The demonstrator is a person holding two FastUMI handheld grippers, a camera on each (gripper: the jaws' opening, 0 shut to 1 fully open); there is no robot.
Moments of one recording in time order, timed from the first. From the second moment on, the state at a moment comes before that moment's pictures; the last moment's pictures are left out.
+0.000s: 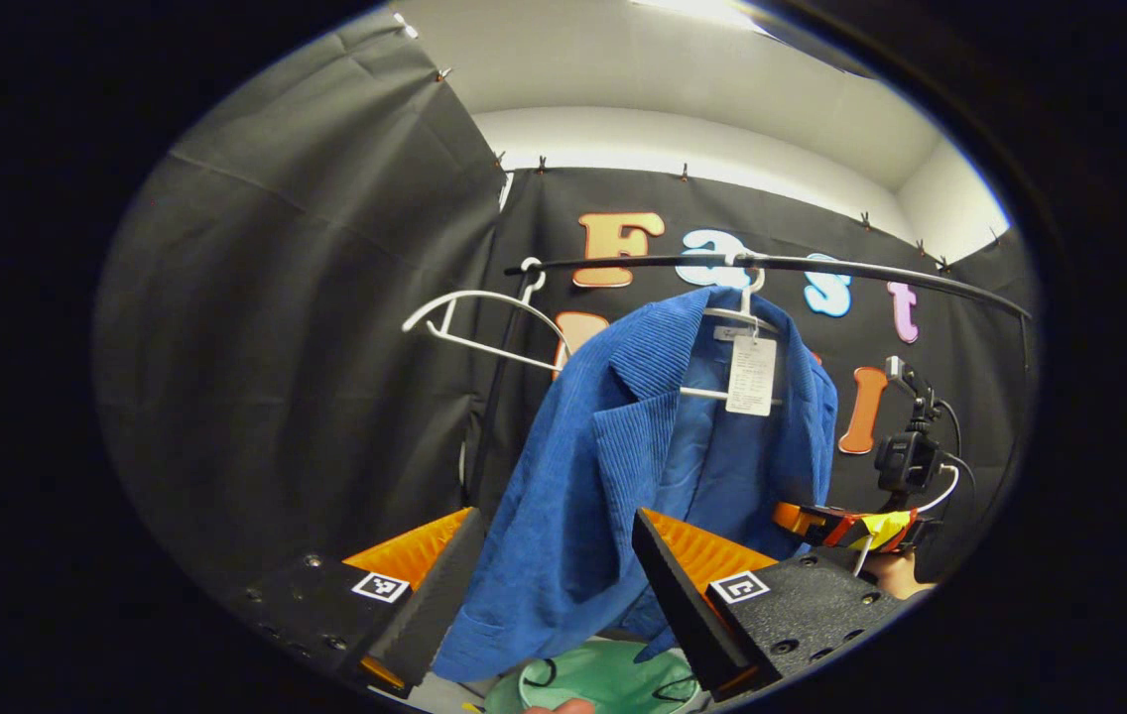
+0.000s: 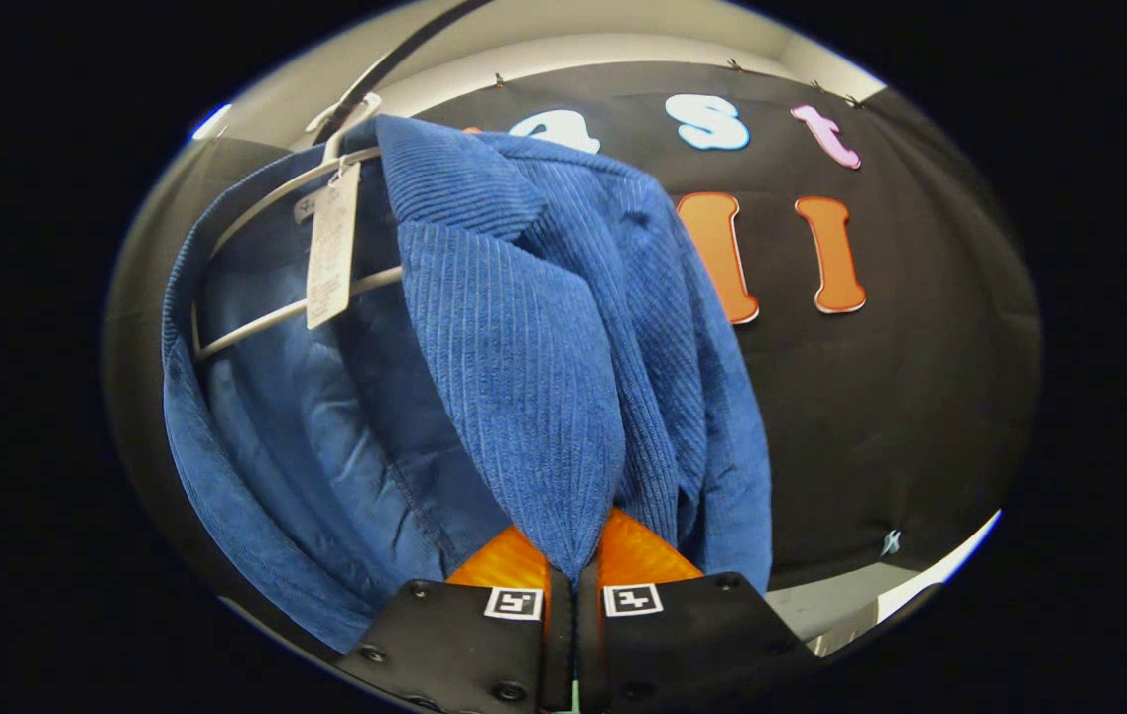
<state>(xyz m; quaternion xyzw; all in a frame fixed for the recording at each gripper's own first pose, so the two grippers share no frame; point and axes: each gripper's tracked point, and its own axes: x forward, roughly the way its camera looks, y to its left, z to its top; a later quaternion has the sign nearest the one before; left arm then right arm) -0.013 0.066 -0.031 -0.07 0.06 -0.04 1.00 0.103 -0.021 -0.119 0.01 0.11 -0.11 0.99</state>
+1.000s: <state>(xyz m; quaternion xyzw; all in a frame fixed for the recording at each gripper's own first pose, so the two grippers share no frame) 0.101 0.015 -0.073 0.03 0.00 0.10 0.99 0.020 -0.041 0.045 -0.05 -0.09 0.03 0.99</state>
